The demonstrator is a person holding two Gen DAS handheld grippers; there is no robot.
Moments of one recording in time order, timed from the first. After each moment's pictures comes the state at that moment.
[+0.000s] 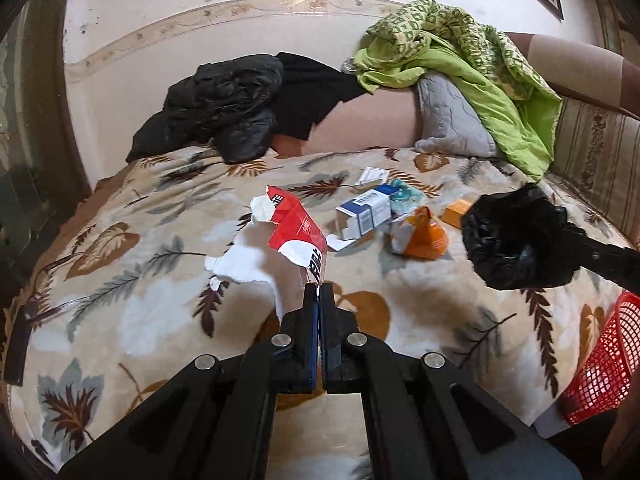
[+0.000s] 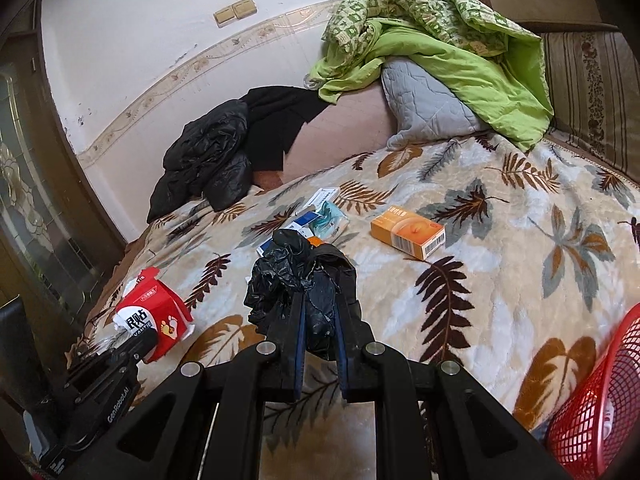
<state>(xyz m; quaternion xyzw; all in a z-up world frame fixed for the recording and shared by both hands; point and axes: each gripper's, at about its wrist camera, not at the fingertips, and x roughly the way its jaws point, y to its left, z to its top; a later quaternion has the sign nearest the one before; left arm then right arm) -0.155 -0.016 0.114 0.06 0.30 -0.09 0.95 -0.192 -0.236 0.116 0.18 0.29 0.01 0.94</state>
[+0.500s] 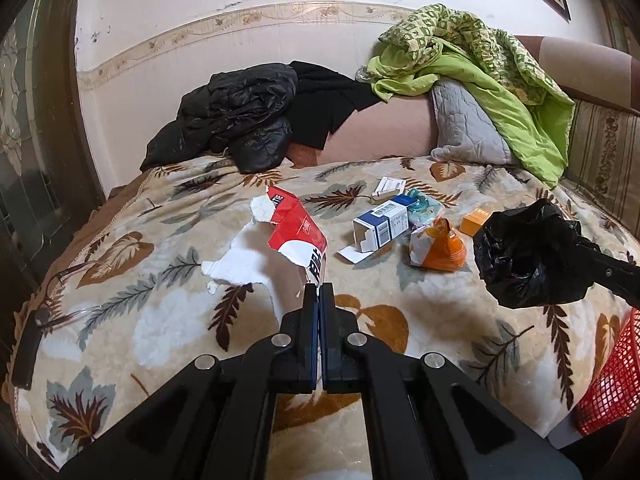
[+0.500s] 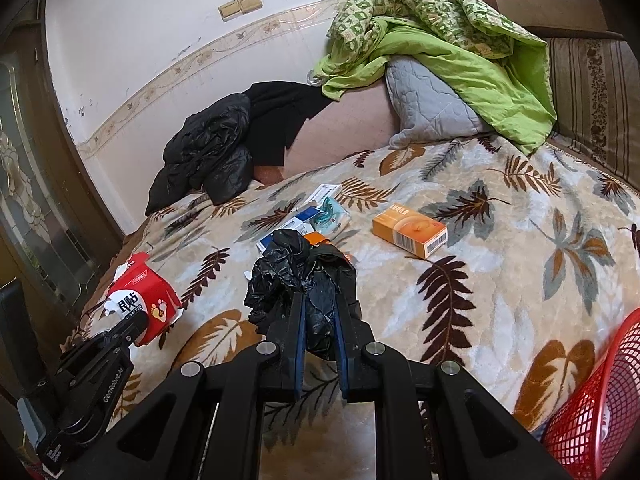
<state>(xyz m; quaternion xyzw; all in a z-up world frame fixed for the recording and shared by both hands) -0.147 -0.017 0.116 0.07 0.28 -0.07 0.96 -0.187 -0.230 0.114 0.17 0.29 0.01 0.94</state>
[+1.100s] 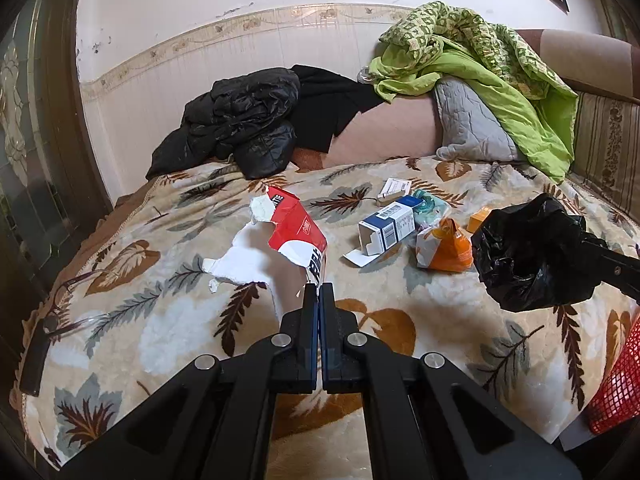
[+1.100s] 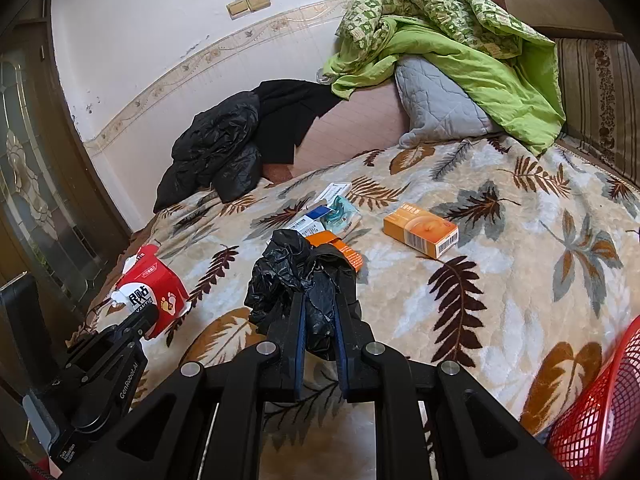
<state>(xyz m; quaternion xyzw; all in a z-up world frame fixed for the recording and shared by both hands) -0.145 -0.020 0.115 0.08 0.27 -0.06 0.96 -0.186 -0.228 0.114 0.17 0.29 0.03 0.94</state>
